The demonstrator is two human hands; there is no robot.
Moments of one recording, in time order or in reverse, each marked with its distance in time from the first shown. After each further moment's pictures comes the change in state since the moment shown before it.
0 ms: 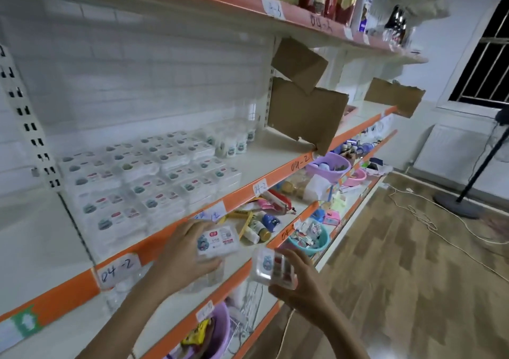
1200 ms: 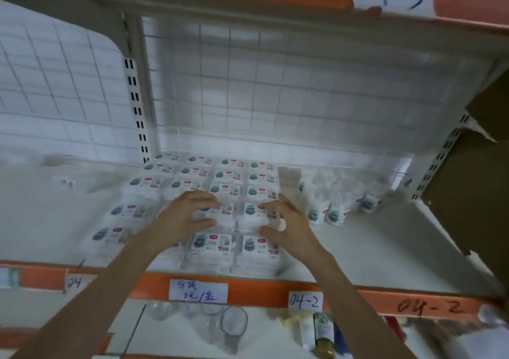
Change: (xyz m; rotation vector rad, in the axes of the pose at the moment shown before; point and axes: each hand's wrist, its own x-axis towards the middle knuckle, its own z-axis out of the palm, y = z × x) left_hand 0.140 -0.048 -0.037 0.163 0.376 -0.471; right_hand 0.371 -0.040 0.012 0.141 -0.559 -0.721
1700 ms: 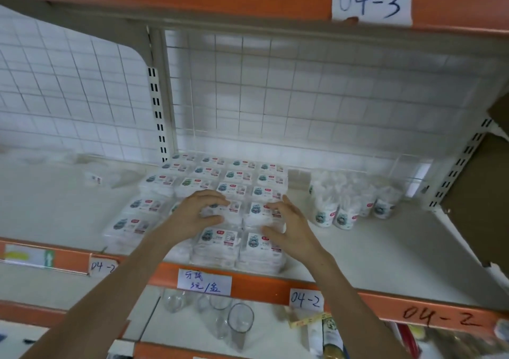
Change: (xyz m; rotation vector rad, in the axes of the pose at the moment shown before) left_hand -0.004 0.007 0.005 -0.053 0.067 -0.054; right_hand -0.001 -0.002 0.002 -0.043 -0.065 -0.023
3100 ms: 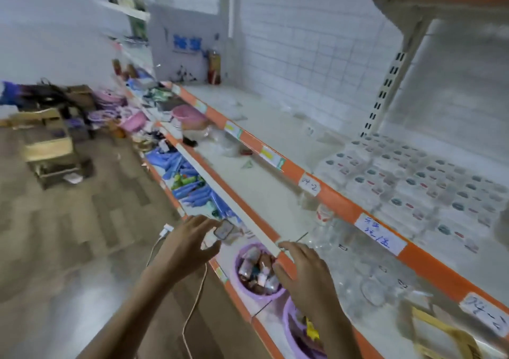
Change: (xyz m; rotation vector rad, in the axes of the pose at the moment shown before) left_hand -0.417 0.075 -0.062 0.606 0.383 -0.734; right_hand -0.182 -0.176 0.165 -0.123 -0.464 -0.438
